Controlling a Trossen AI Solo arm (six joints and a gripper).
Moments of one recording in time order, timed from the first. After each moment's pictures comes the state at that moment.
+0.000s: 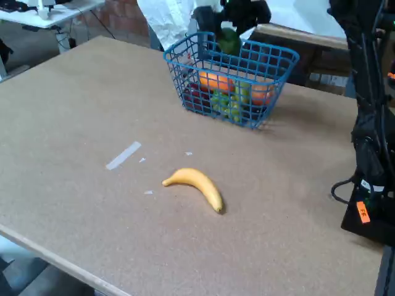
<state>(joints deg) -24.9 116.9 107.3 -47.1 9.4 13.4</state>
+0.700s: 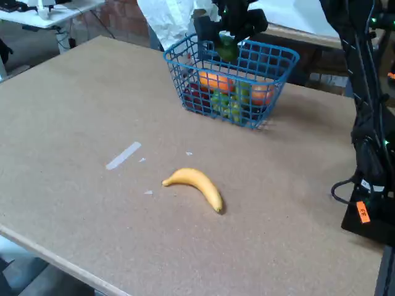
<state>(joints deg) -25.5 120.1 107.3 -43.7 10.5 13.2</state>
